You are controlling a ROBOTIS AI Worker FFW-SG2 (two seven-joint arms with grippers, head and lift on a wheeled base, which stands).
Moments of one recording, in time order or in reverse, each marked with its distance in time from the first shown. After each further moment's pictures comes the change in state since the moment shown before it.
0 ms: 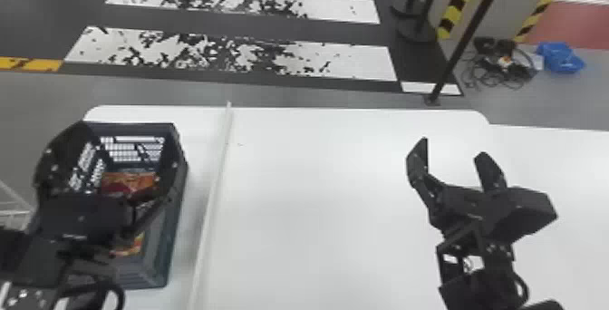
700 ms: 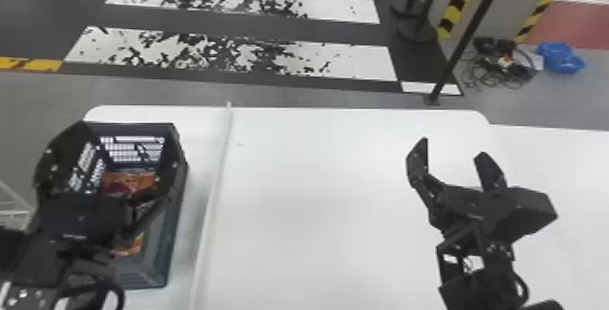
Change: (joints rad) left arm 0.000 0.000 0.000 0.000 0.000 0.000 0.000; right arm 0.000 0.000 0.000 0.000 0.000 0.000 0.000
